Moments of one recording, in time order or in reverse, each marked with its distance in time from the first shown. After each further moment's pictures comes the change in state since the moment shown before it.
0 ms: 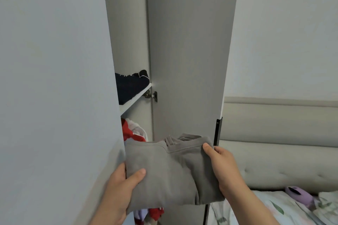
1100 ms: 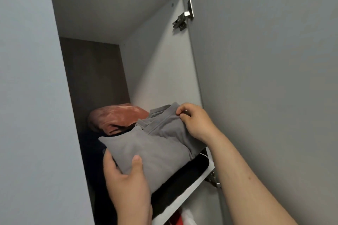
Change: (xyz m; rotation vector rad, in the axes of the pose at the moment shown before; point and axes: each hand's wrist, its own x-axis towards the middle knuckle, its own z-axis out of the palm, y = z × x) left_hand 0.244 0.184 0.069 -0.009 1.005 0.863; right_hand 0.306 -0.256 0.274 -0.073 -0.625 -0.943
